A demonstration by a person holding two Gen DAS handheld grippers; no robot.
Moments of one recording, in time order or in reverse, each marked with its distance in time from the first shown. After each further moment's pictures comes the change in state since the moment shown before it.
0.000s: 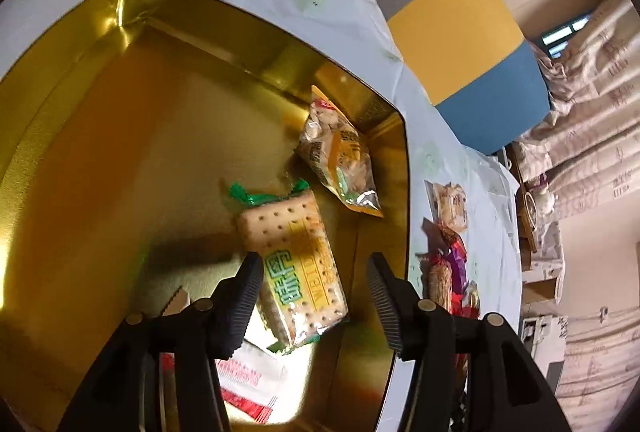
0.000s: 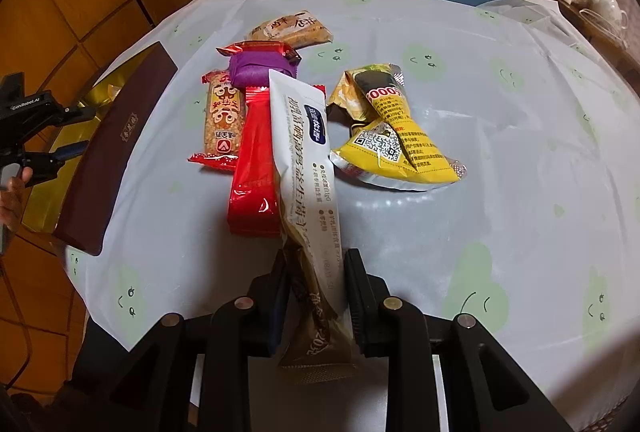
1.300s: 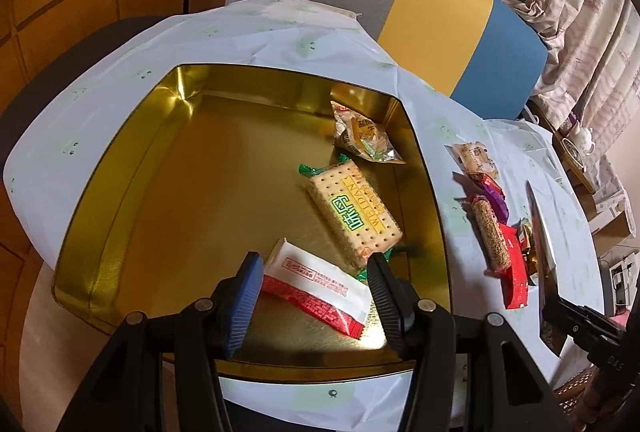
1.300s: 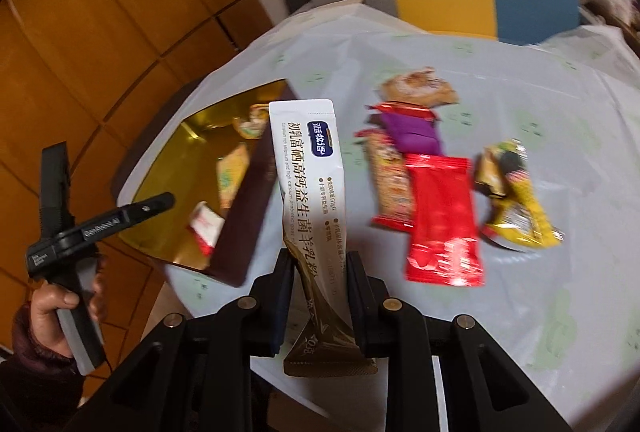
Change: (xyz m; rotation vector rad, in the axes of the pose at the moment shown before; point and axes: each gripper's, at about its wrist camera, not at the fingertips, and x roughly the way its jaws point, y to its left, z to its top) left arm -0.066 -0.001 -0.065 0.282 -0.179 0.243; right arm -0.045 0.086 0.031 -0.069 -0.070 0.286
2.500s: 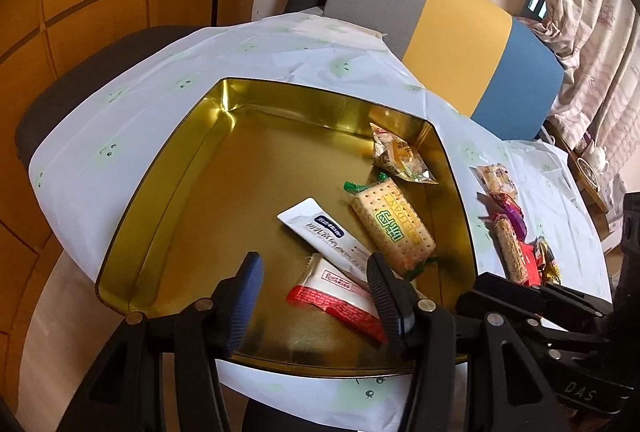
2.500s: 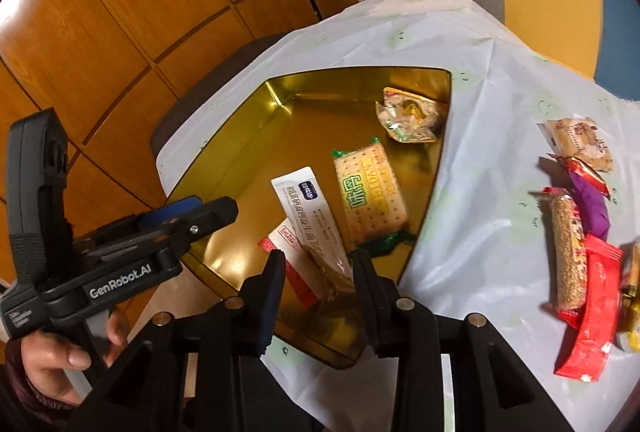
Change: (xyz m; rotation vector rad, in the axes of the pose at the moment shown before) left arm -0.018 0.023 -0.002 -0.038 -0.065 0.057; right arm 0.085 0.108 0.030 -0.207 0.085 0.121
